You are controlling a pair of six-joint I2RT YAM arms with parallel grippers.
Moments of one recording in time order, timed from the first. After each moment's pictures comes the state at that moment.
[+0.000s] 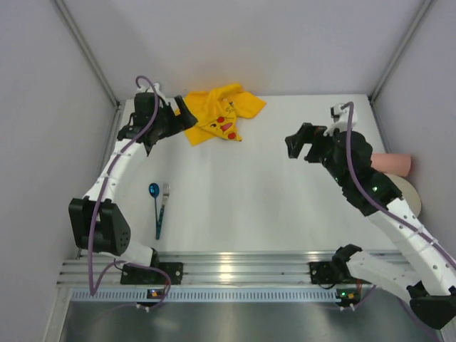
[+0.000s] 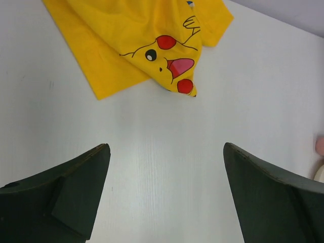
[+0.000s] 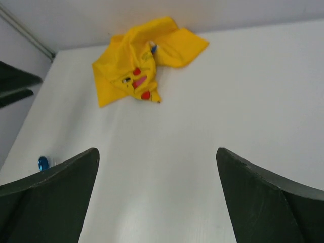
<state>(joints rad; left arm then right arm) -0.13 1.51 1.35 -0.38 0.18 -0.50 0.59 0.93 1.12 -0.37 0.29 0.37</state>
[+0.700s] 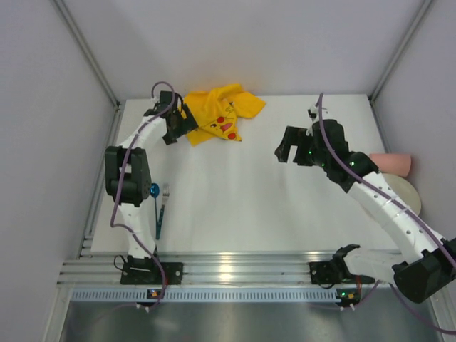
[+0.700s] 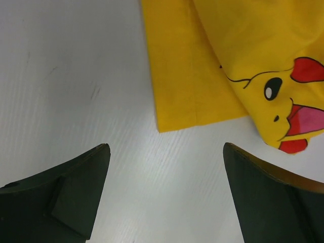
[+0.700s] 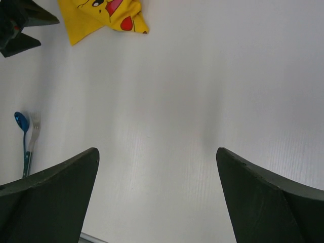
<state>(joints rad) -0.13 2.03 1.68 -0.53 -0.03 -0.61 0.50 1.13 1.12 -0.57 0.08 0.49</state>
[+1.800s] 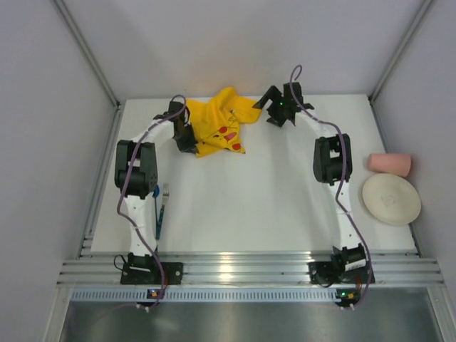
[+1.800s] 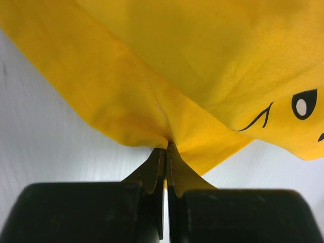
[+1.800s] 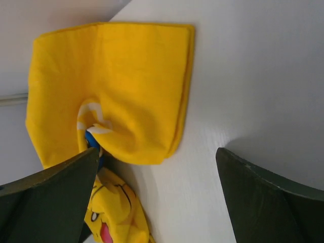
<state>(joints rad) -0.14 2.21 1.72 -0.61 0.19 -0.46 0.23 2.56 2.20 -0.28 -0.30 0.85</state>
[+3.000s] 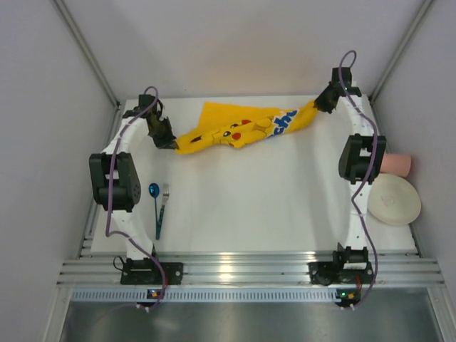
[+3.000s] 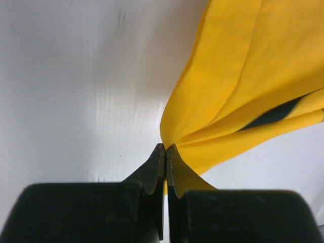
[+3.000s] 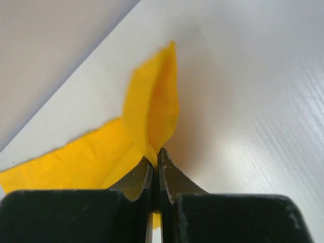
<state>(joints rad) 0.00 1.97 1.62 -0.76 0.24 -0.34 0.00 2.49 2.33 -0.63 -0.03 0.71</state>
